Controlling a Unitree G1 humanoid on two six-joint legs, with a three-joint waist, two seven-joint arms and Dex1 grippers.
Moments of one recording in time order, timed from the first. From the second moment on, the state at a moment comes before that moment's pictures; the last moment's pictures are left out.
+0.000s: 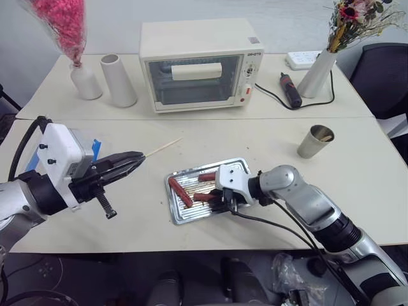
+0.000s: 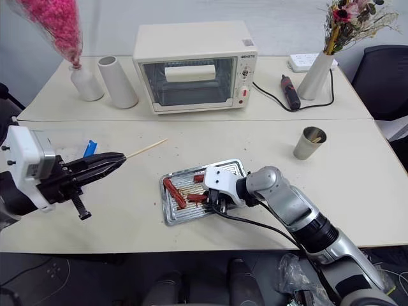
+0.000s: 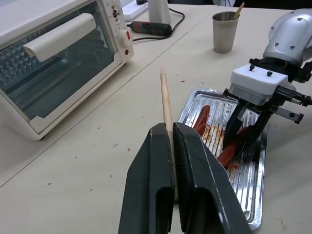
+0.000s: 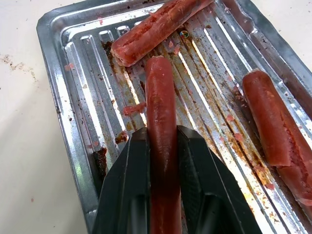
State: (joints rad) left arm -0.02 0.95 0.61 -0.81 -0.92 0.78 -0.54; right arm -0.63 -0.57 0.50 -0.19 0.11 0.64 1.00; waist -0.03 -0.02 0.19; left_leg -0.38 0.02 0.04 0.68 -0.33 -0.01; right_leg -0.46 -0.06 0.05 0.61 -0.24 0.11
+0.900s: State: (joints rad) left arm -0.02 1.08 0.58 -0.73 -1.07 0.83 -0.79; right arm -0.78 -0.80 0.29 -0.19 0.36 0.57 1.44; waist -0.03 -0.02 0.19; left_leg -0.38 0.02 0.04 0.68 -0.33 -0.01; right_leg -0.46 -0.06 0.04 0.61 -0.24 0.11
